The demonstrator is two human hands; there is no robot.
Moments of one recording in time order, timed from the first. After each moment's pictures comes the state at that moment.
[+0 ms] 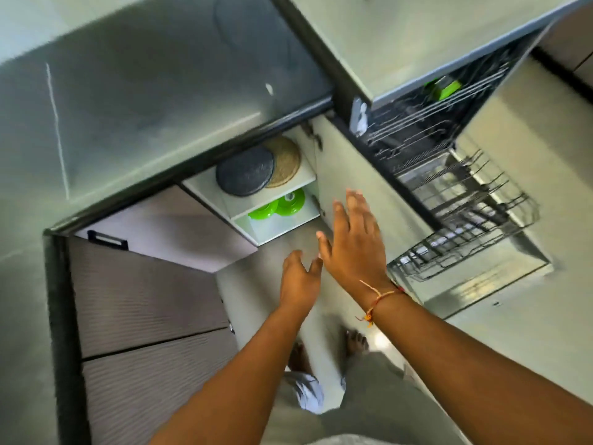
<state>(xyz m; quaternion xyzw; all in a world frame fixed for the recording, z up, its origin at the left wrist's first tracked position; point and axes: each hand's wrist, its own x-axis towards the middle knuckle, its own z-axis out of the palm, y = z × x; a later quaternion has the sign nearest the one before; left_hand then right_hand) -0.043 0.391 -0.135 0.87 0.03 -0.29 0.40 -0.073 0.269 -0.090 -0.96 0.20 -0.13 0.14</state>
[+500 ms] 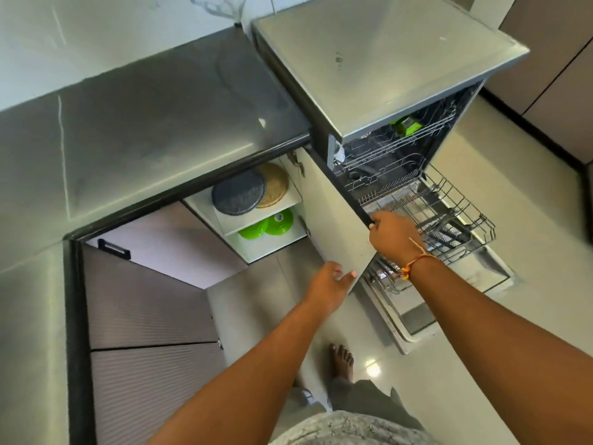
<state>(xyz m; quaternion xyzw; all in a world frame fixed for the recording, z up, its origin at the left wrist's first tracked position) -0.104 0.329 -0.093 0.80 -0.06 -0.40 0.45 -0.112 0.154 -0.023 -0.91 0.33 0.09 0.25</state>
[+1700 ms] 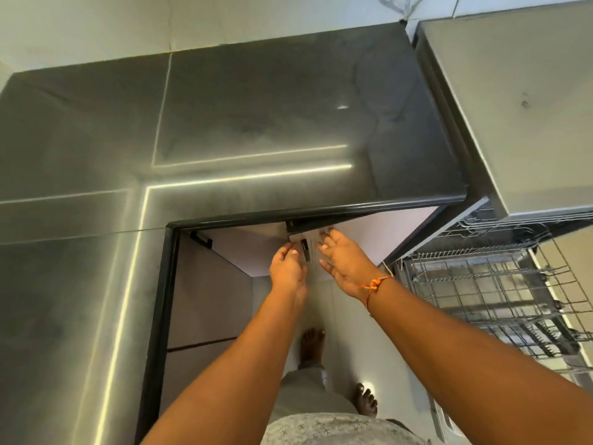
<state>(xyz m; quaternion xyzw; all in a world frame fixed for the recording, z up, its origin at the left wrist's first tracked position) 0.135 0.491 -0.093 0.52 0.41 -0.14 0.74 0.121 0.380 -0.019 -0.59 0.24 0.23 0.74</state>
